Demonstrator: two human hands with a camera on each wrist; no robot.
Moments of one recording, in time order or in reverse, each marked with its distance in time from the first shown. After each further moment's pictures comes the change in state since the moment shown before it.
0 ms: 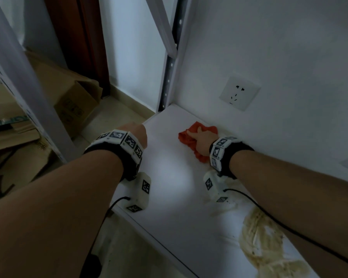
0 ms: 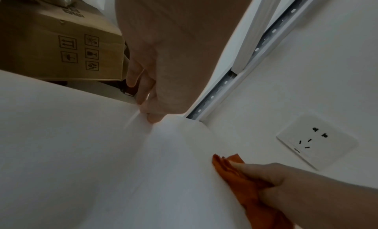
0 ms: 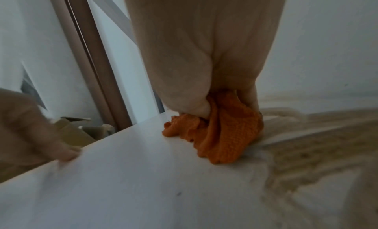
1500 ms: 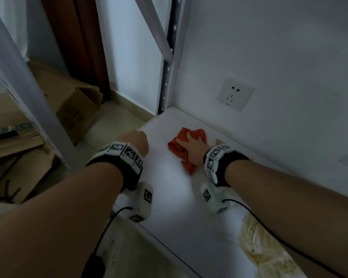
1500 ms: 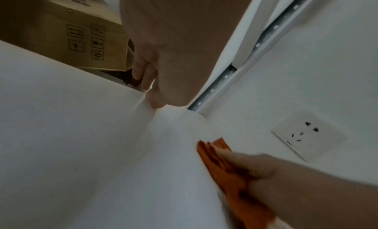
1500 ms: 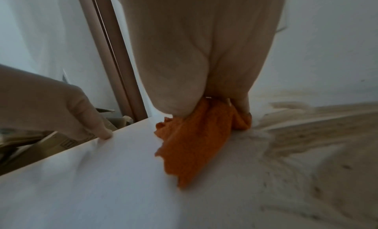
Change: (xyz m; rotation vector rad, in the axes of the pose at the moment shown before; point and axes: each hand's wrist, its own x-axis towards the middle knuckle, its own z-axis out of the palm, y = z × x) left_hand -0.016 0.008 0.003 -0.054 0.018 0.007; right_hand -0.007 -0.016 0.019 -0.244 -0.145 -0.073
